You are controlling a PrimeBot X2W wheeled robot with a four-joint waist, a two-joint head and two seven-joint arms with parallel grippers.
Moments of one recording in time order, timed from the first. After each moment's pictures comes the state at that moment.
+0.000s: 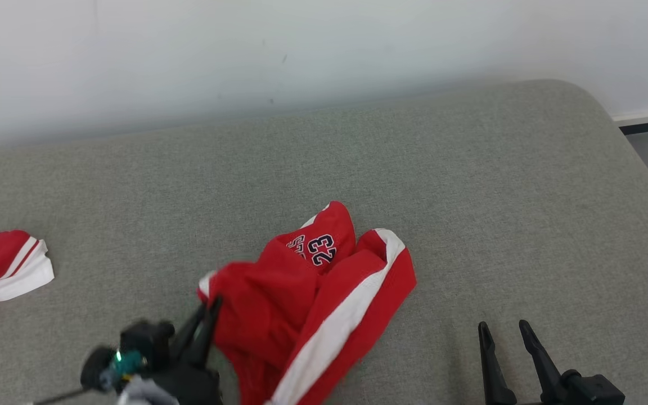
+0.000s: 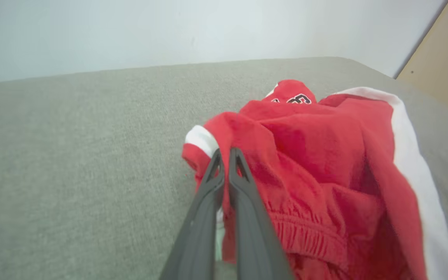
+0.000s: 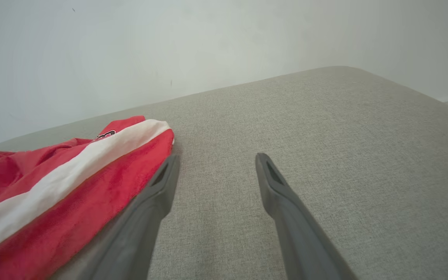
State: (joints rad) left arm -0.31 0.27 -0.46 0.52 -0.48 -0.13 -0.26; right arm 0.08 -0.05 0.02 0.17 0.19 0.13 -0.26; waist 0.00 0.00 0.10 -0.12
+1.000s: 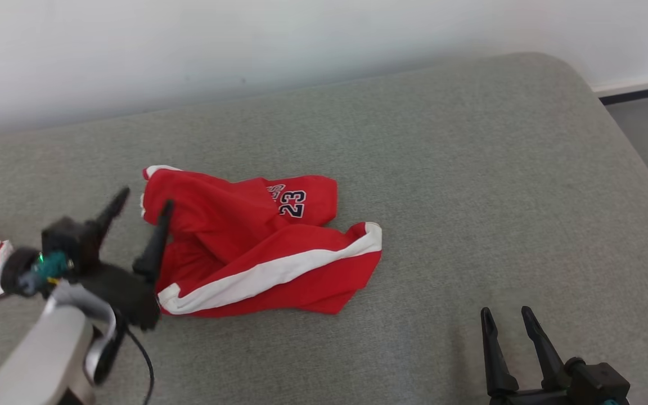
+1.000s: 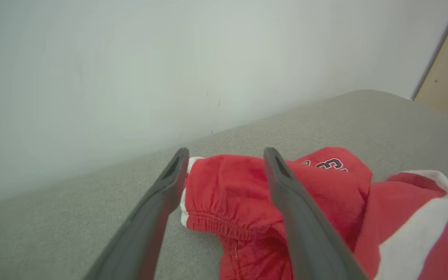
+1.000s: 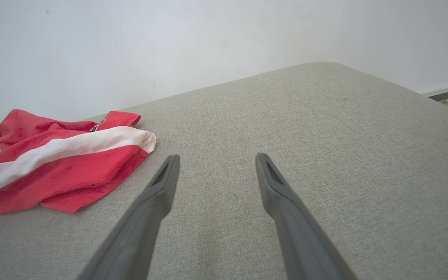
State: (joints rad) left arm -0.66 0.45 -0.55 0.63 -0.61 -0.13 -0.26; right arm 0.04 -0.05 0.01 0.17 0.22 0.13 -0.26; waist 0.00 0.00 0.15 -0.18
